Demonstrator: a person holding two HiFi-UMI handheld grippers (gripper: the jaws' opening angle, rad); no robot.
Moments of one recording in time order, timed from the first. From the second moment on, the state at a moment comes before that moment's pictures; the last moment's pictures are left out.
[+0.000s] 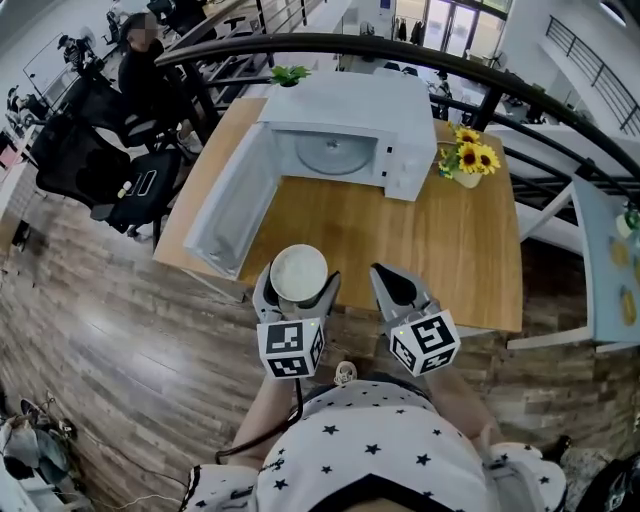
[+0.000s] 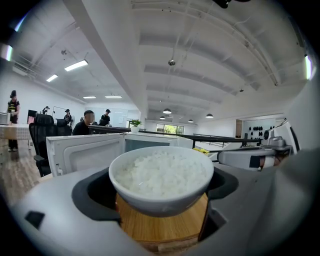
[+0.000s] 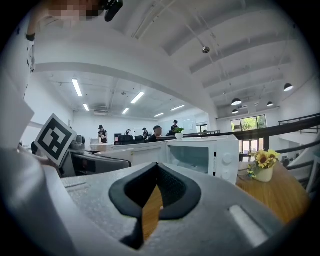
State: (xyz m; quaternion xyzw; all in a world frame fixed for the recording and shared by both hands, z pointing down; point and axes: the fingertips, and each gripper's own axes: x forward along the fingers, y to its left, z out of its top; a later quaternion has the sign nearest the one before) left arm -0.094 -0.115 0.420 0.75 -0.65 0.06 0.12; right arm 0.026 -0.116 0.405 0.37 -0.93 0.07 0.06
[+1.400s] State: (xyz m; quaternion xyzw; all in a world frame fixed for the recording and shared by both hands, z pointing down) left arm -0.100 -0.324 0.463 0.76 -0.63 0.09 0.11; right arm 0.036 -0.276 0.434 0.41 -0.90 0.09 0.07
